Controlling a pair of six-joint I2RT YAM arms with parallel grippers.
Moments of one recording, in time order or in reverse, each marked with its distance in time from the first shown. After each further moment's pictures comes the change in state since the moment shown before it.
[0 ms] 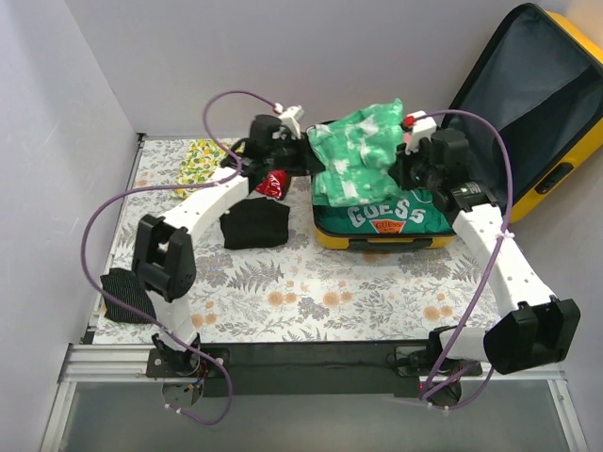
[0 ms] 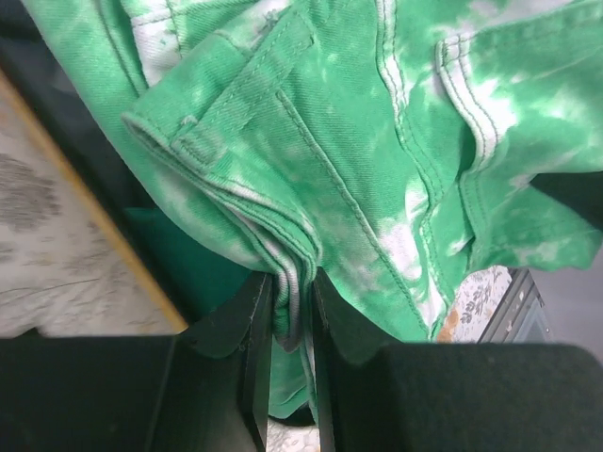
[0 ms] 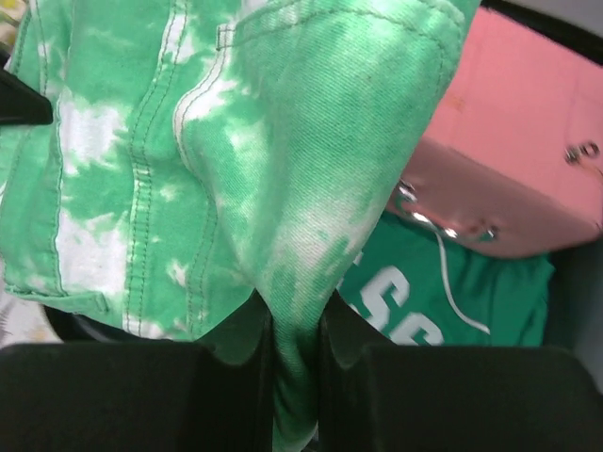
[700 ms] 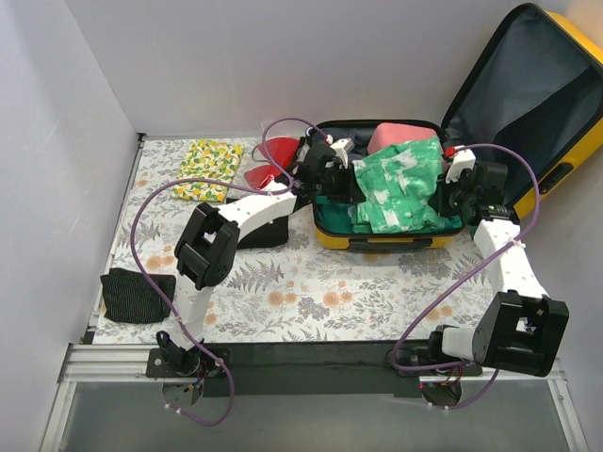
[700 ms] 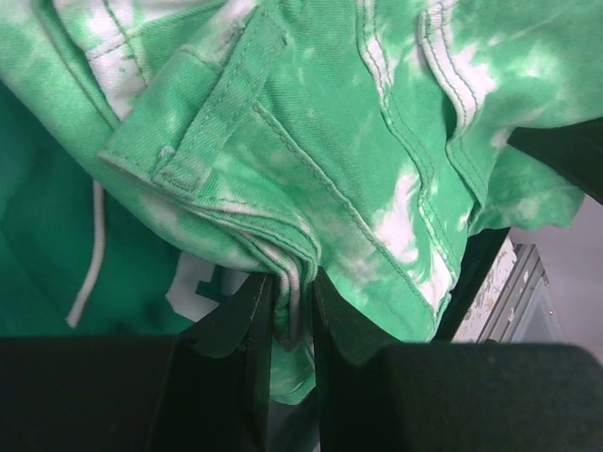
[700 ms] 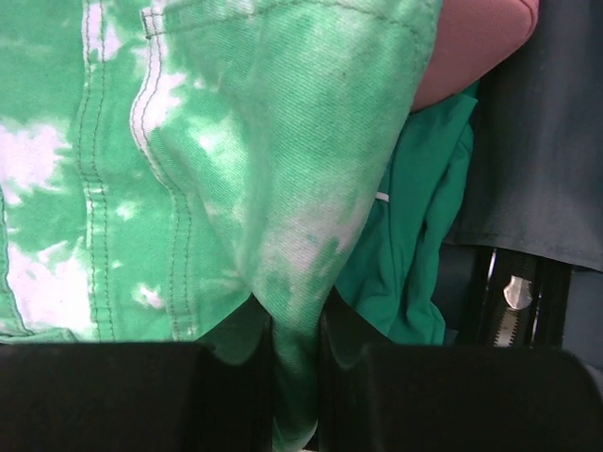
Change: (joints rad) left arm -0.240 0.291 0.078 0.130 -0.083 -0.101; right arm -0.409 -0.036 -0.311 0.056 -0.195 -0.172
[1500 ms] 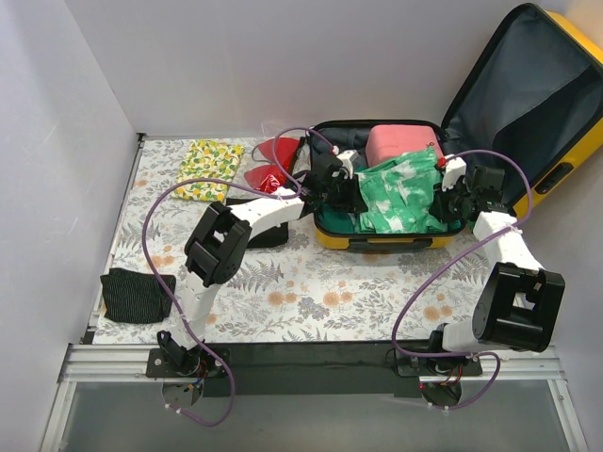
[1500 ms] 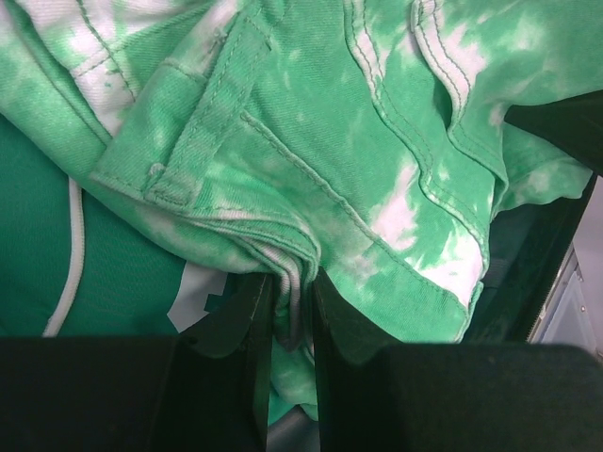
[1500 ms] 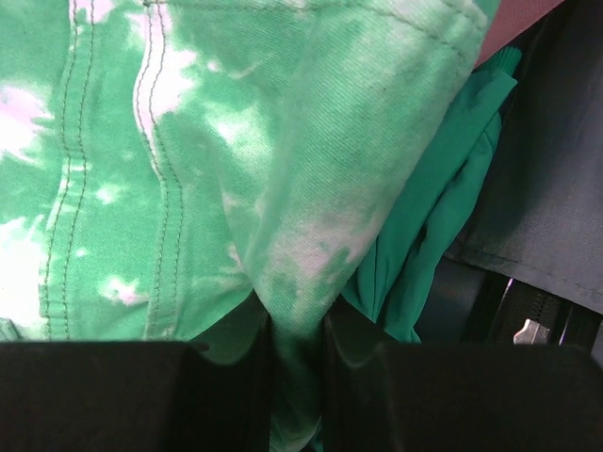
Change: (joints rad) left arm -0.030 0.074 -0.006 0.026 -0.016 0.006; right arm -0.066 0.140 -0.014 0.018 -0.079 -0.219
